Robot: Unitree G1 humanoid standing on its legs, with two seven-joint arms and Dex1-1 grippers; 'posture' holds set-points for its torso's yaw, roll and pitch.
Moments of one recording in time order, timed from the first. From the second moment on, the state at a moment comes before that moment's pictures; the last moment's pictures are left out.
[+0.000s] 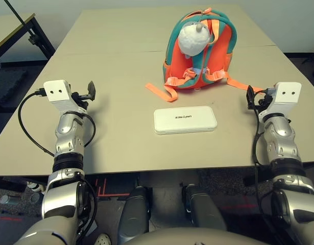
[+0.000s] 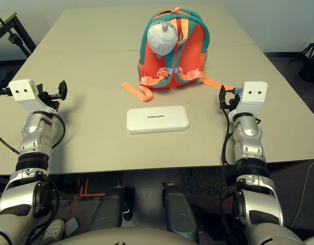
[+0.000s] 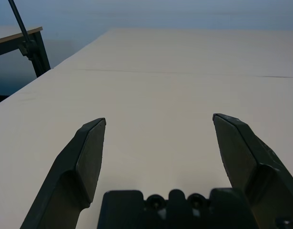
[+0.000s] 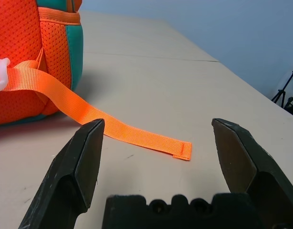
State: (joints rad) left arm -0.54 0.39 0.34 0.68 -0.27 -0.20 -0.22; right arm -0.47 -0.39 -0.28 0.61 0.13 -0.20 0.12
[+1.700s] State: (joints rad) left arm -0.57 0.34 0.38 0.14 -0.84 1.22 -0.35; right arm -0.38 -0.50 -0.05 0.35 0.05 -0.15 0.52
